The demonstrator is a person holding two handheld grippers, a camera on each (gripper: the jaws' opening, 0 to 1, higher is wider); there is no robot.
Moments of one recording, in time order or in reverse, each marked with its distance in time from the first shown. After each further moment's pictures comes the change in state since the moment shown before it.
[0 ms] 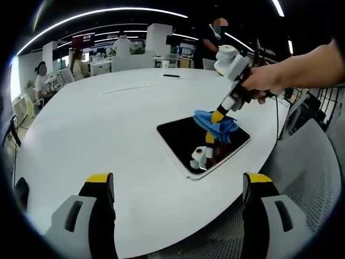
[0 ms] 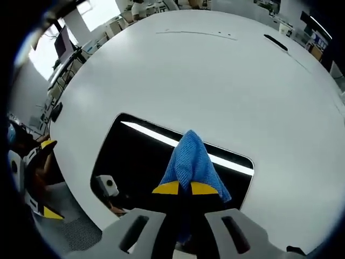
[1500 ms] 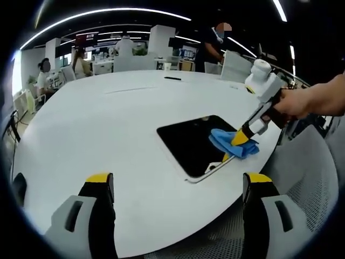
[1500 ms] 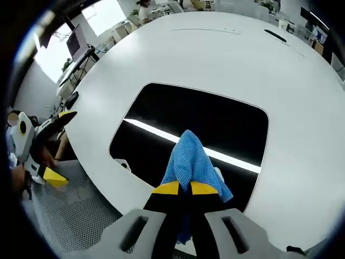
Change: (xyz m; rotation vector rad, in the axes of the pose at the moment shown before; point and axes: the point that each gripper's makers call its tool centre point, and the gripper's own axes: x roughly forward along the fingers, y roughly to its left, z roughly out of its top) left arm -0.002 -0.002 0.004 -0.034 -0.019 -0.001; right arm -0.015 0.030 -0.061 0.010 -0.035 0.074
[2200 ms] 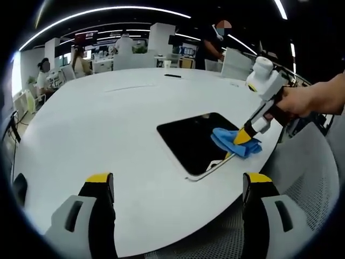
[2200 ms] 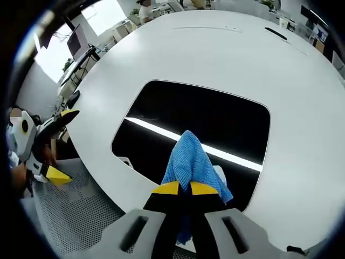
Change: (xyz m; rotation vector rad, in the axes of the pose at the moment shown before) left arm 0.002 0.001 -0.003 0.005 0.017 0.005; right arm -0.003 0.004 -0.006 0.003 0.017 0.016
